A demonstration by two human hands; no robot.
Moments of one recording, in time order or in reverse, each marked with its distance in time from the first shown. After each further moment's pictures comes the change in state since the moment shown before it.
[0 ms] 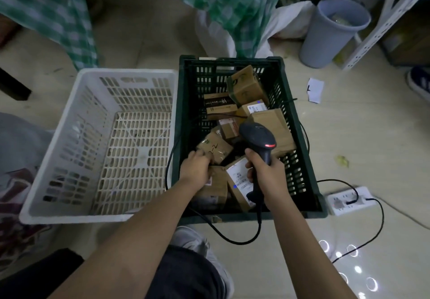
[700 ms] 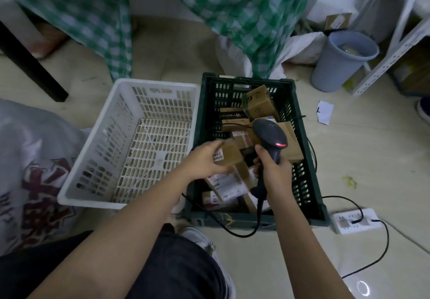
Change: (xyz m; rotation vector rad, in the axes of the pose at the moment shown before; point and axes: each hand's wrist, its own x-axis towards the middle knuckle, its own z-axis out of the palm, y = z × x) left_hand -0.035 -0.004 -0.081 -0.583 -0.100 0.079; right_hand -0.030 -0.027 0.016 0.035 0.025 -0.093
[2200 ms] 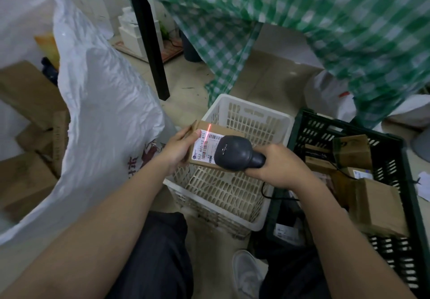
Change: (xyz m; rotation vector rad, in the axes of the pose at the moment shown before) left_hand -0.185 -0.107 -0.163 -0.825 0.726 -0.407; right_hand -0.085 -0.045 0.186 -1.285 -0.901 -0.770
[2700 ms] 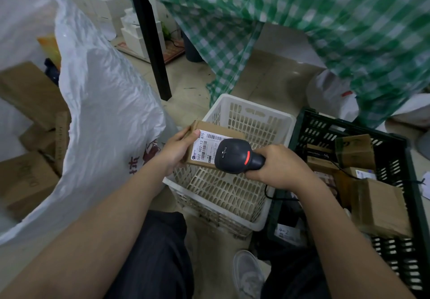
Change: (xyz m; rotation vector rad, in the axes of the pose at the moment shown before) left_hand 0.009 -0.007 -0.007 0.011 0.014 -0.012; right_hand -0.003 -0.003 -0.001 -0.025 -0.006 0.018
